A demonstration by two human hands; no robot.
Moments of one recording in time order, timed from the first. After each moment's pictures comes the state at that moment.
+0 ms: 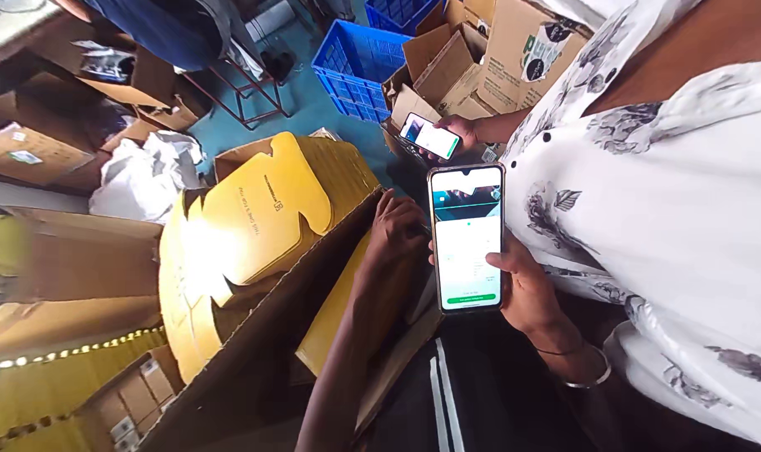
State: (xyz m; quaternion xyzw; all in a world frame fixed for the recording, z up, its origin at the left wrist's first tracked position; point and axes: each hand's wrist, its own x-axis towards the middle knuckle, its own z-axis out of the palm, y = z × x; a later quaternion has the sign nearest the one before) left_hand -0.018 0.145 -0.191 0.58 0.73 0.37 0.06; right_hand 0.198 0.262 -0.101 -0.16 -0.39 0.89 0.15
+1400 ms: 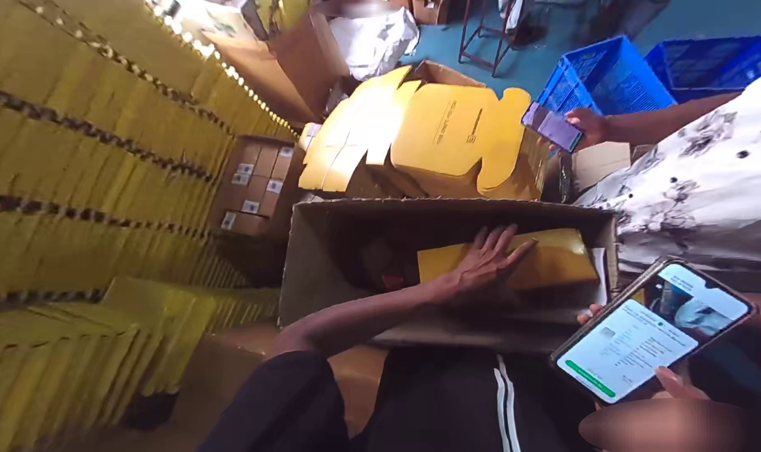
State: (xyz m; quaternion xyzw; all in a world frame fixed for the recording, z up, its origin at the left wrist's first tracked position) left_hand 0.050 -0.013 -0.172 0.33 0.90 0.23 0.15; right_hand 0.197 0.190 -0.107 -0.11 -0.39 0.91 0.07
